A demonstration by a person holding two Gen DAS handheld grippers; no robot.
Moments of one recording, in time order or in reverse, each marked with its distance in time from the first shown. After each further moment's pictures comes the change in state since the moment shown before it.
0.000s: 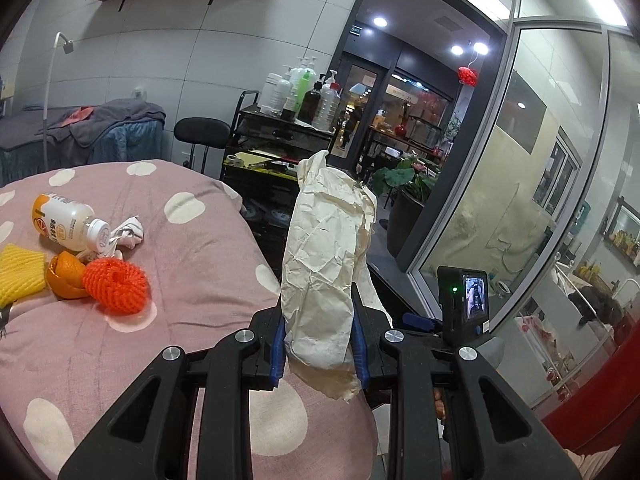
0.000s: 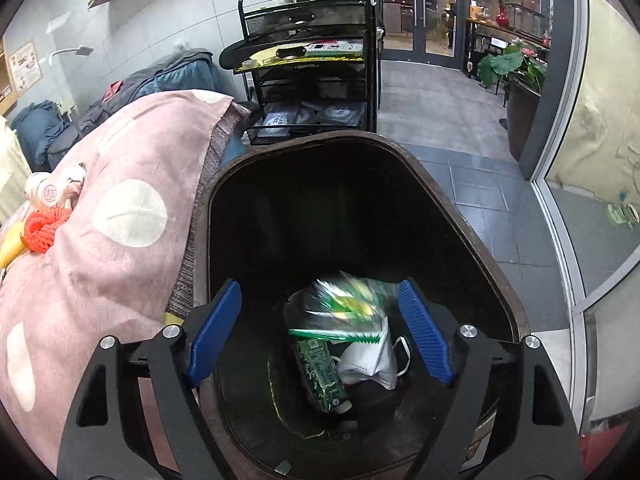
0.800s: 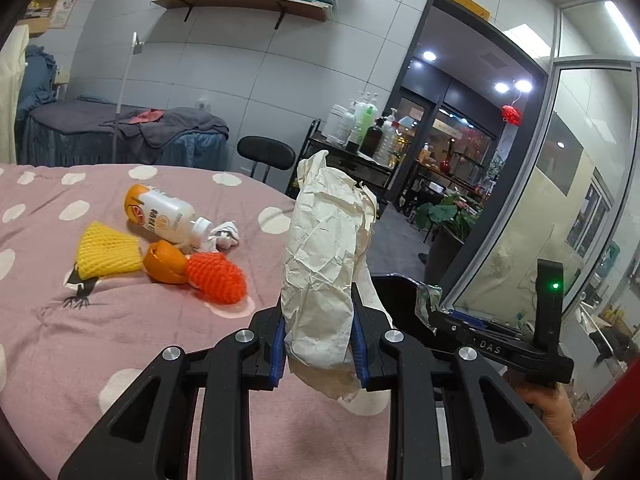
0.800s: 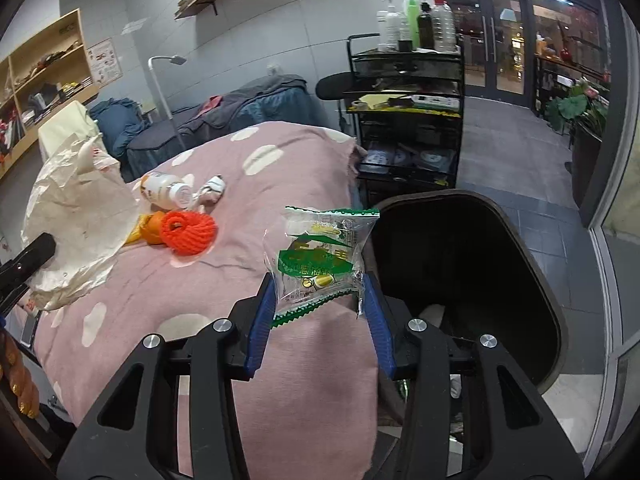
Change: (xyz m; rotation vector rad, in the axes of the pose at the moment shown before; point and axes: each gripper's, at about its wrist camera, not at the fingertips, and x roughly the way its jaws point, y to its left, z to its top) left arm -0.074 0.062 -0.013 -0.110 -0.108 0.136; right arm -0.092 0.072 -0.001 -0.108 -0.103 0.218
